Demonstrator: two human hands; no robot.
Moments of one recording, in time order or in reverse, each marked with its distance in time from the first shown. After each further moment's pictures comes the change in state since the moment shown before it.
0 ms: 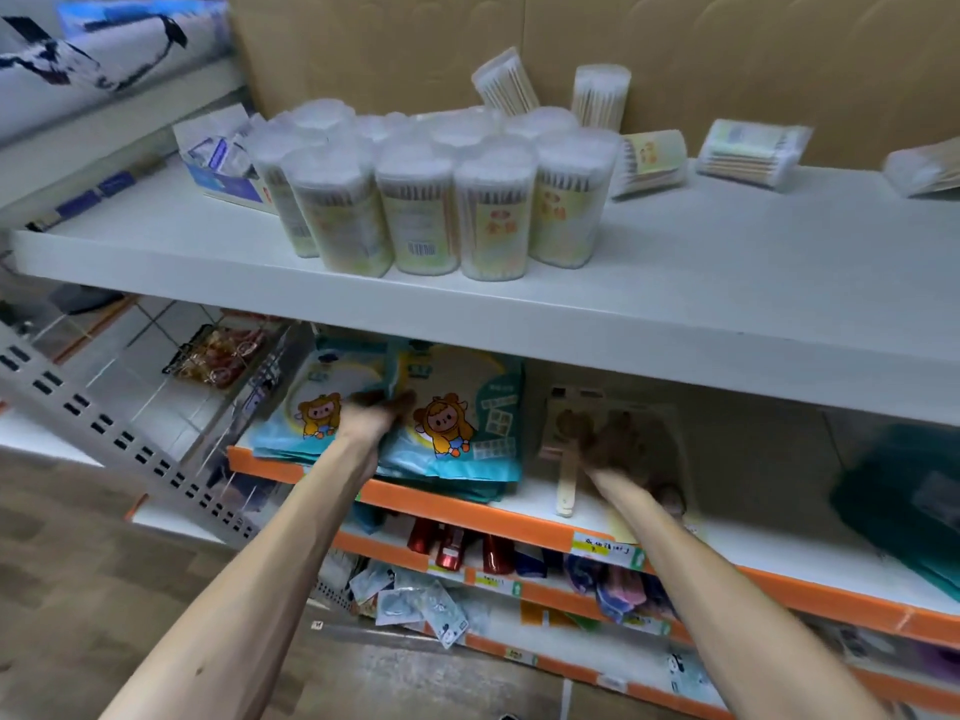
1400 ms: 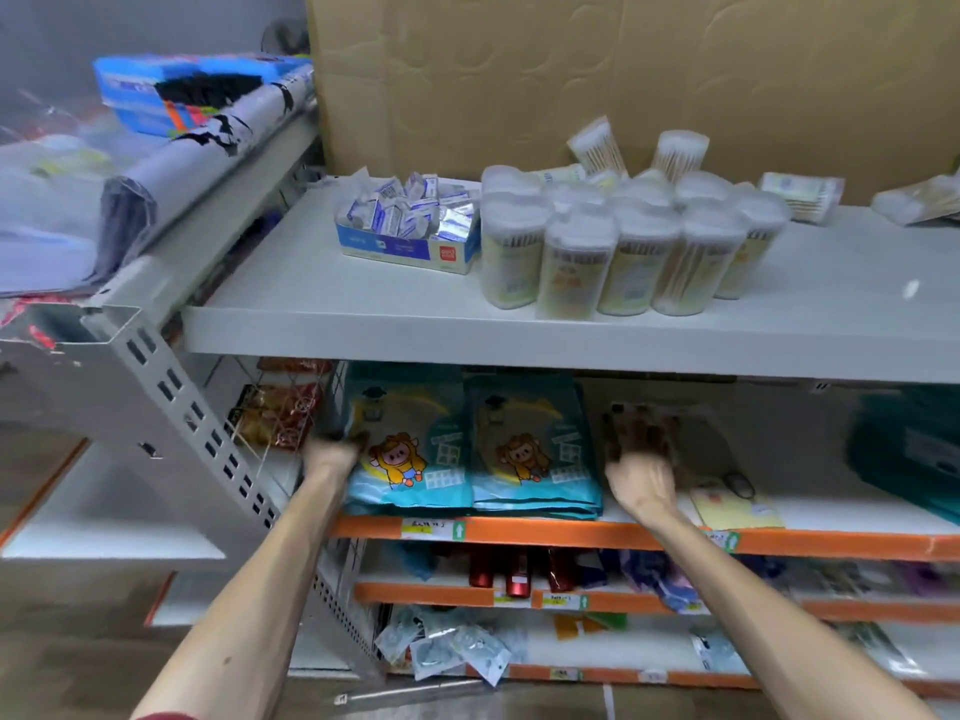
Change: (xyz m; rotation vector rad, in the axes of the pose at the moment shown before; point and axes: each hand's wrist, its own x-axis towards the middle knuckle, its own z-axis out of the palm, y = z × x) left_hand 0.123 0.012 -0.175 0.113 -0.009 -0.084; right_hand -0.079 -0.097 0.088 -0.613 0.468 -0.109
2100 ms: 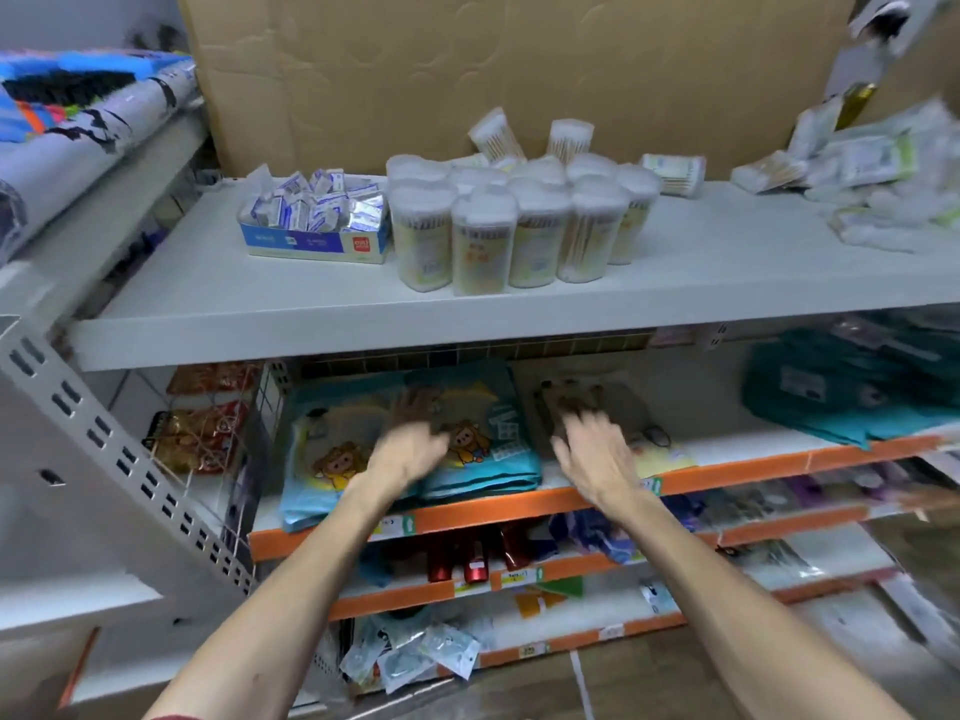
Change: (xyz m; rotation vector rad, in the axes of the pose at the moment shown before) left_hand -0.096 0.023 0.105 1.096 -0.500 0.644; right_hand -0.047 0.021 -0.020 -0.053 0.161 -0.172
